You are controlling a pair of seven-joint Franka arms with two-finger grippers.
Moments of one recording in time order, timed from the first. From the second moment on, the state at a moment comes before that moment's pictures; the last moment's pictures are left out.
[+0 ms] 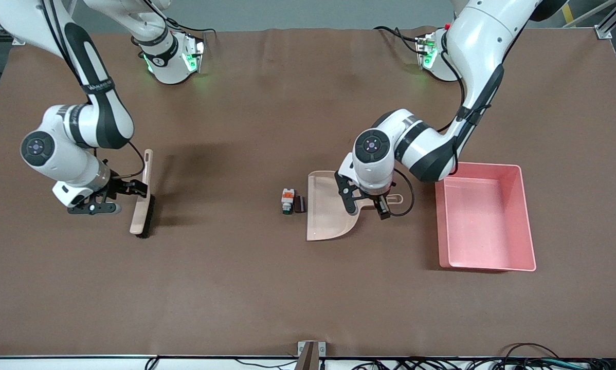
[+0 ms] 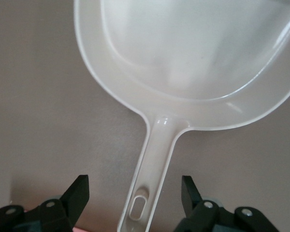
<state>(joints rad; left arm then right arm) -0.26 0.61 -0.40 -1.64 0.46 2.08 0.47 0.00 0.27 -0.03 -2.18 0.00 2.43 -0.07</state>
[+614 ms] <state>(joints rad) -0.26 0.64 -0.42 -1.67 0.46 2.08 0.60 0.00 0.35 -0.03 -2.21 0.00 2.54 -0.04</state>
